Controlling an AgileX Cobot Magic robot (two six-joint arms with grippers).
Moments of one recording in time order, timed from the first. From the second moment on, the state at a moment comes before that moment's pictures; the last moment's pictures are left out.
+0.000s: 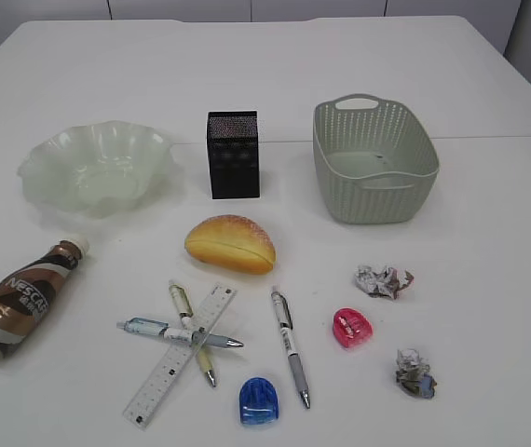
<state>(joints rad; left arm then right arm) 0.06 0.01 -0.53 -0.05 1.10 0.03 0.07 -0.02 -0.50 -0.03 1.16 -0.02</state>
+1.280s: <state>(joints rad) 0.03 1.02 -1.22 -0.04 1.13 0.05 0.07 -0.02 -0.50 -0.03 1.18 -0.03</state>
